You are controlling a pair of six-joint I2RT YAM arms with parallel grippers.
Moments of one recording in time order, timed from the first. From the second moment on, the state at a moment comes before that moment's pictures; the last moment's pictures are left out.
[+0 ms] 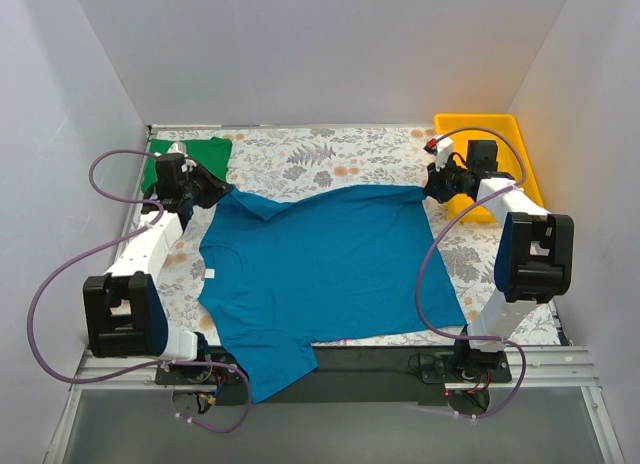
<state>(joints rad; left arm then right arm) 0.03 1.41 0.97 -0.14 0.28 -0.73 -0.03 1.74 1.18 -0.27 -0.59 -0.52</state>
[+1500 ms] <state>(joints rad) 0.03 1.11 0.74 -0.22 0.28 -0.76 -0.09 1.73 1.11 -0.26 -0.62 -0.53</state>
